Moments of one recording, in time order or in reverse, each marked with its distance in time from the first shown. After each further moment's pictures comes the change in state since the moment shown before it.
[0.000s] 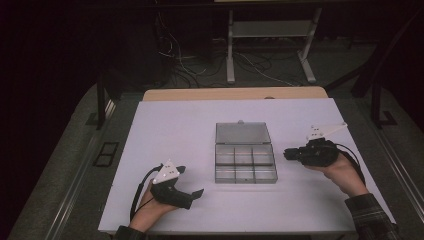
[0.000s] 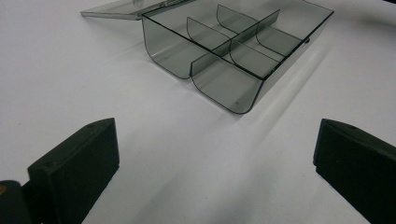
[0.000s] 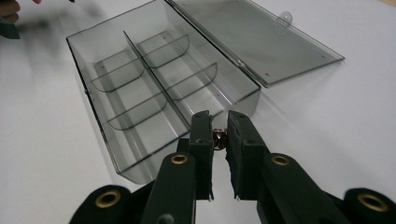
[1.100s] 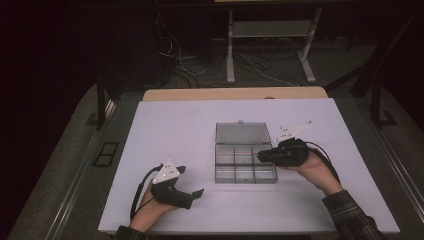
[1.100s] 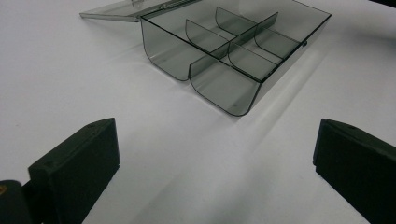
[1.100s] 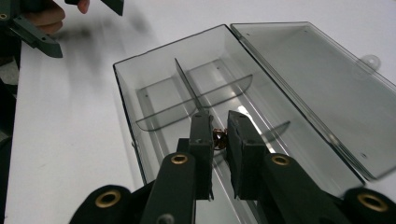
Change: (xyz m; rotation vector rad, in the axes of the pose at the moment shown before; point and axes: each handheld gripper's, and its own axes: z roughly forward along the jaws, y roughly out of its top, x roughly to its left) left arm -0.001 0.001 0.000 -0.006 -0.006 -0.005; right arm 0.038 0.040 0.048 0.014 0.114 -0.106
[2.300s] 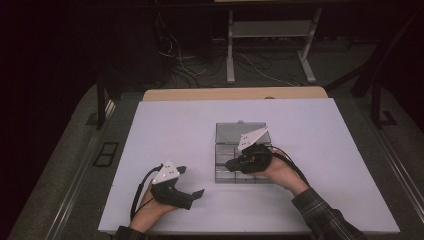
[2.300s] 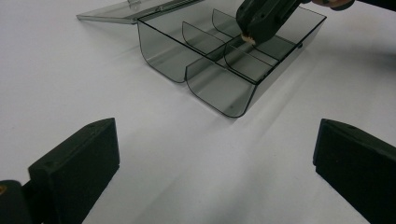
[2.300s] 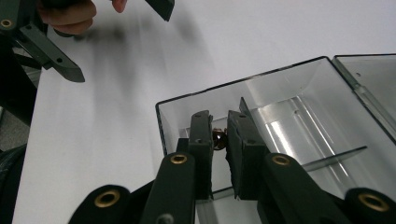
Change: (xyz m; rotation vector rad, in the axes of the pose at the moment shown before) left arm -0.001 0.001 -0.001 -0.002 -0.008 0.001; right arm 0.034 0.036 0.076 0.072 0.113 -0.112
